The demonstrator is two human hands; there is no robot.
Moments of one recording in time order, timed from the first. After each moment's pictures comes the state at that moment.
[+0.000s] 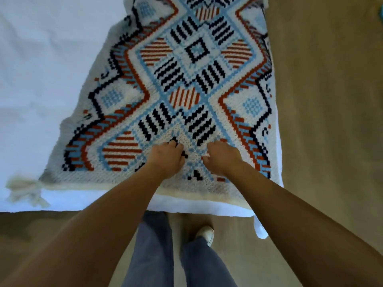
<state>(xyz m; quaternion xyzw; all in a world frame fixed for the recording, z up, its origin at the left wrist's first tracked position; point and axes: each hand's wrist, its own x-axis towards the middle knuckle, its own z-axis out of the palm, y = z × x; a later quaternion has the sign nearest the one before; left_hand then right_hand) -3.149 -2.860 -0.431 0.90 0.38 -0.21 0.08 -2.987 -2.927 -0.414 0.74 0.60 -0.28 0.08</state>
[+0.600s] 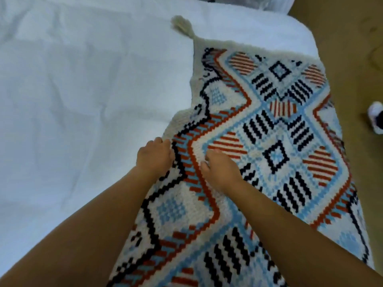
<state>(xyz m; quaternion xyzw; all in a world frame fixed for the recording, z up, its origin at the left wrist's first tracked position) -3.244 -2.477 -0.439 0.82 0.55 -0.04 0.14 -3.073 -2.556 -0.427 0.73 0.63 -0.25 -0.05</state>
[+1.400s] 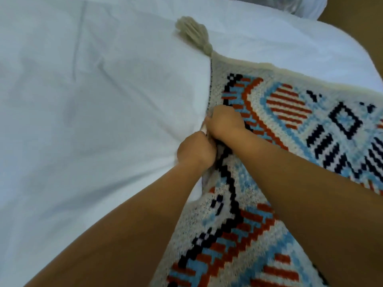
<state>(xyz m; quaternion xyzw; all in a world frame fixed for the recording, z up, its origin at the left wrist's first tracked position) -3.089 -2.215 -0.525 0.67 0.63 0.08 0.38 -2.998 -2.174 -0.512 0.81 0.55 -0.21 0.00</state>
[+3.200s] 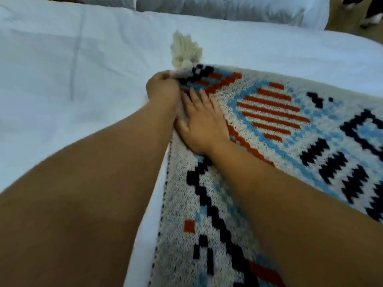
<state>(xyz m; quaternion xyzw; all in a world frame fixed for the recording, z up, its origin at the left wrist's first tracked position) -3.073 -1.987 -0.516 0.33 0.57 0.52 0.54 -3.008 -2.062 -0.553 0.69 0.71 -0.05 -0.10</state>
